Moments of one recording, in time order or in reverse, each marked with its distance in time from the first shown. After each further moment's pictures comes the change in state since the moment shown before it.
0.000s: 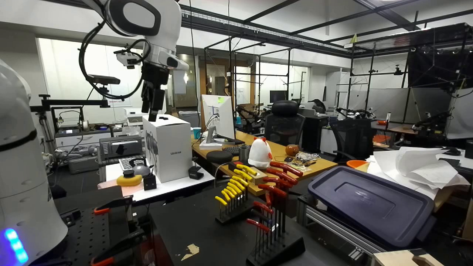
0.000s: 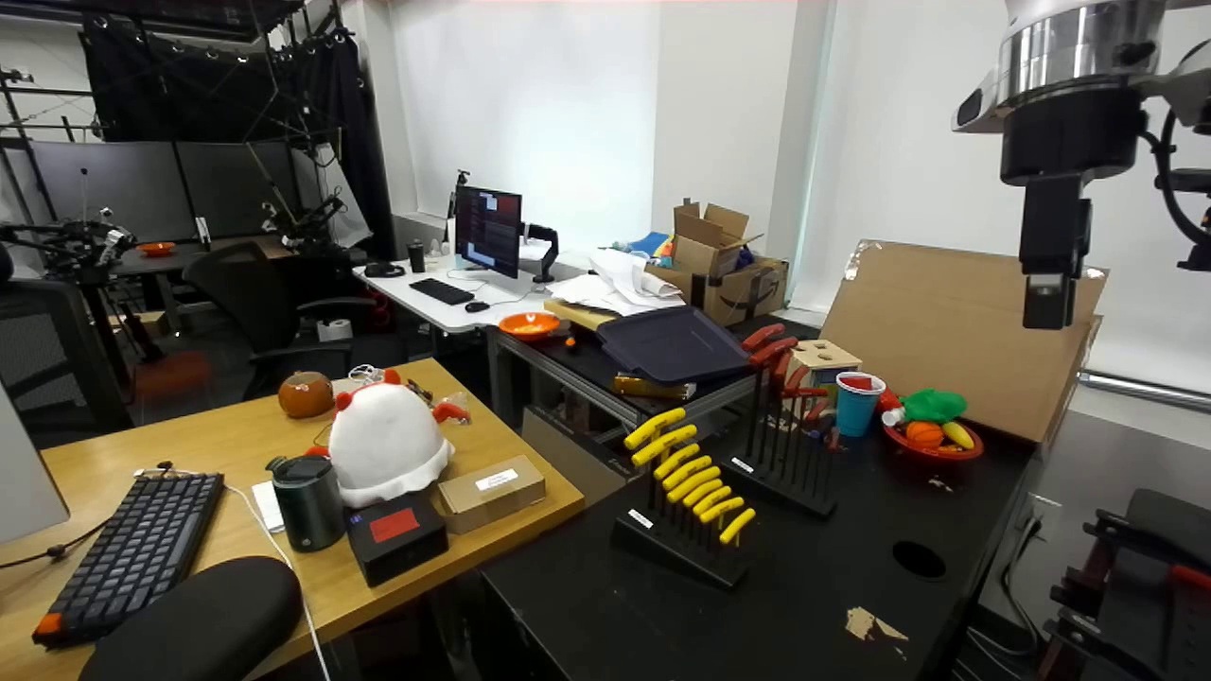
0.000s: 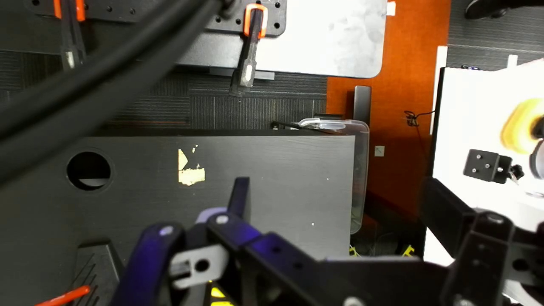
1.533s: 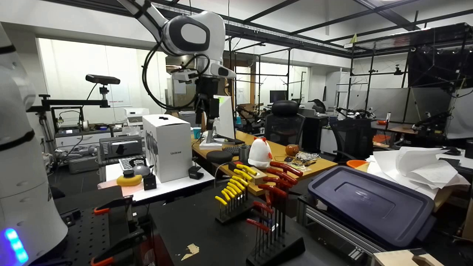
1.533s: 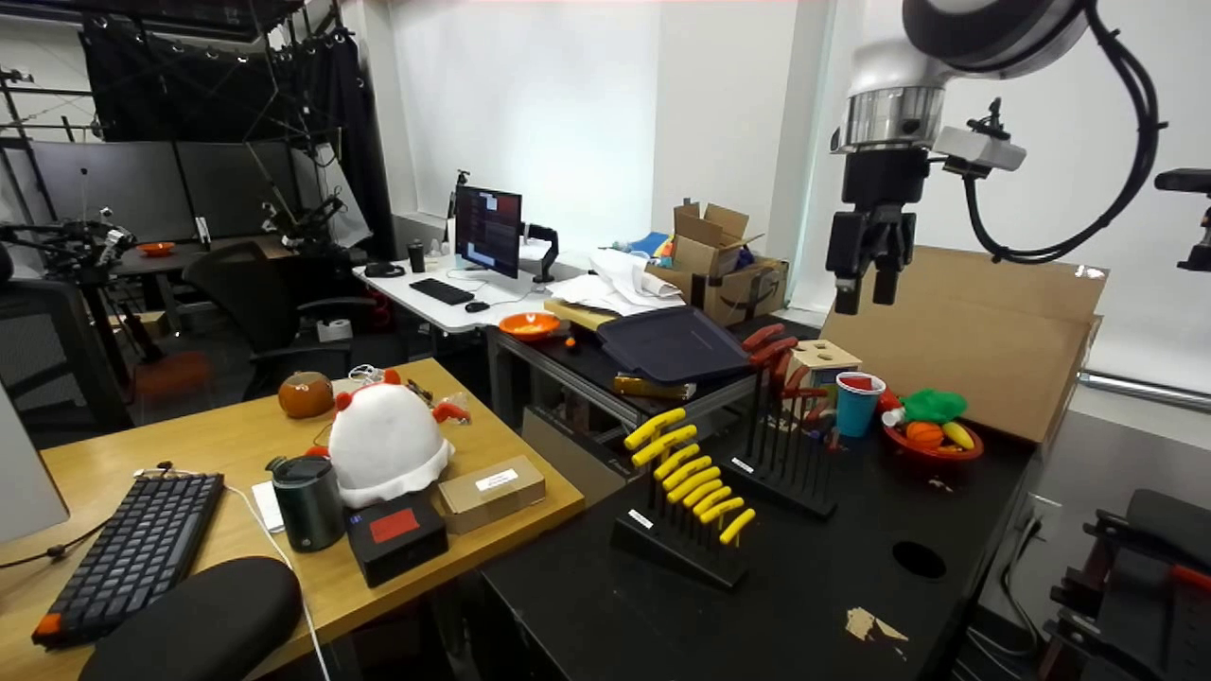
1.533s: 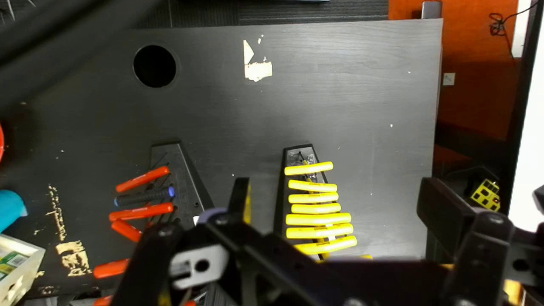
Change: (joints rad) arm -0.124 0.461 -0.005 0.307 -0.152 0.245 0.000
